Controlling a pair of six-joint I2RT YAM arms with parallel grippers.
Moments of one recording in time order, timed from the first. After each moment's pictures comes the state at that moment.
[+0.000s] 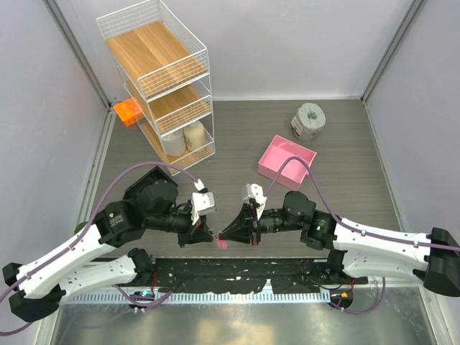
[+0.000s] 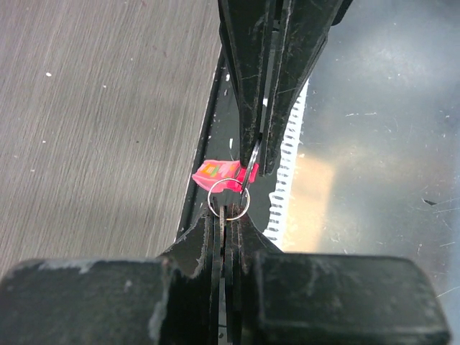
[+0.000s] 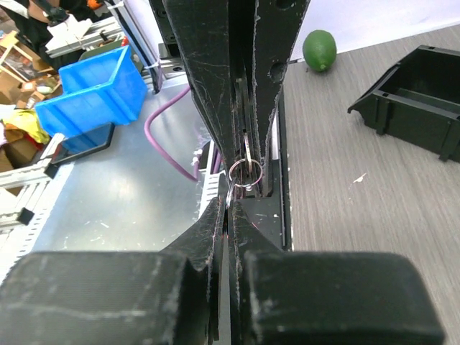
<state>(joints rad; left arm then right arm) -0.98 0.78 0.95 -0.80 0.44 -0.01 1.15 0.96 0.58 0.37 -0.49 0.28</state>
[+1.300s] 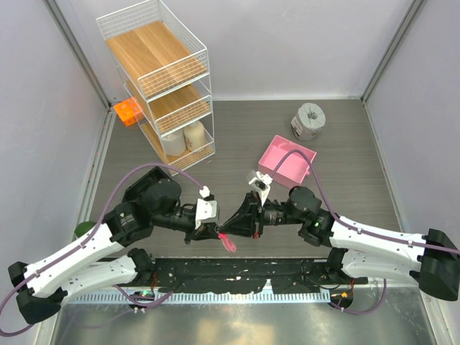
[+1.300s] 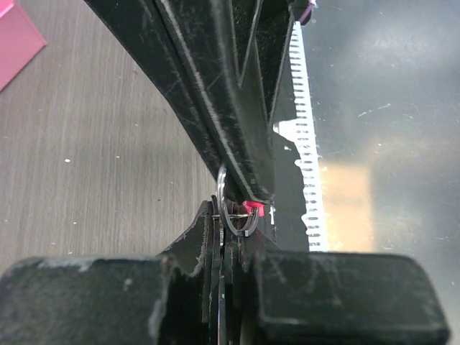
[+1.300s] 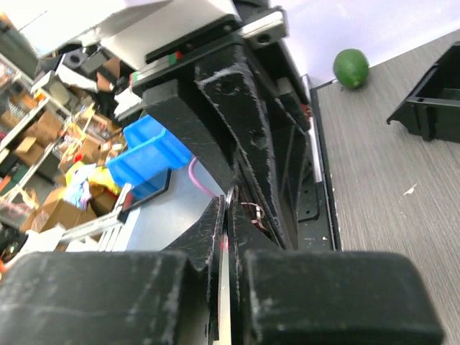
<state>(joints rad) -0.95 0.80 0.84 -0.58 0.62 0.23 1.06 0.99 0.57 0.53 -0.60 0.60</state>
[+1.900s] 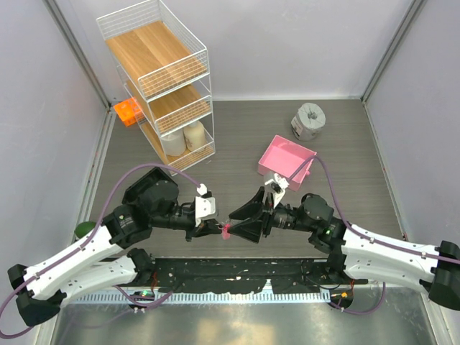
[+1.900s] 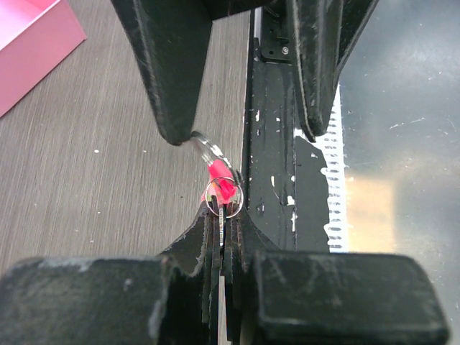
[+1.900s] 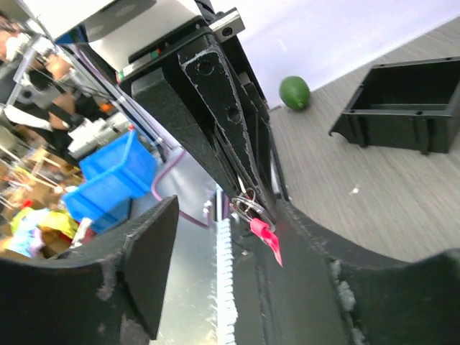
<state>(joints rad) -0.95 0.75 0.80 -0.52 0.53 0.20 1.06 0.84 0.43 0.58 -0.38 0.60</state>
